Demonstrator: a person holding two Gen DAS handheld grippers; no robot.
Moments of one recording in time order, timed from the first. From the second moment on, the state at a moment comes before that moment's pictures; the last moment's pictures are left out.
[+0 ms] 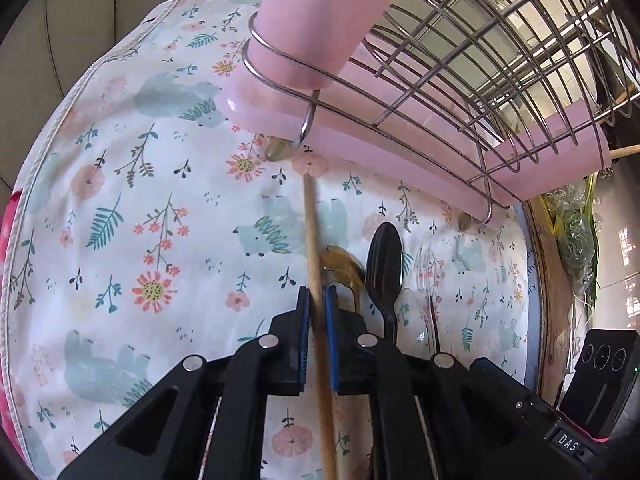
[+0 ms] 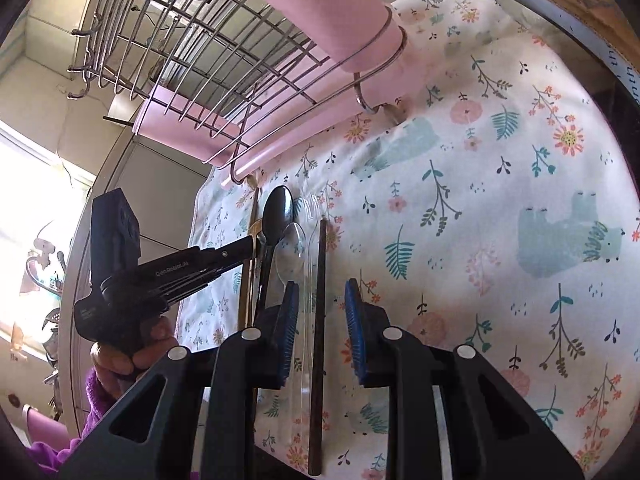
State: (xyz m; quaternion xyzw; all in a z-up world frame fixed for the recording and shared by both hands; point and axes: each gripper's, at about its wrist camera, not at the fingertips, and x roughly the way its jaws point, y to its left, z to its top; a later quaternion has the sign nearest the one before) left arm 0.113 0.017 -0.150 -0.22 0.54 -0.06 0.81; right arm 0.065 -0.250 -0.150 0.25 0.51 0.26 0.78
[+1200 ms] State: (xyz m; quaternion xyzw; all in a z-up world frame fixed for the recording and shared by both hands) left arm 0.057 0.059 -0.141 -0.18 0.54 -0.05 0.82; right arm 0.084 -0.203 -0.147 0.16 0.56 0.20 0.79
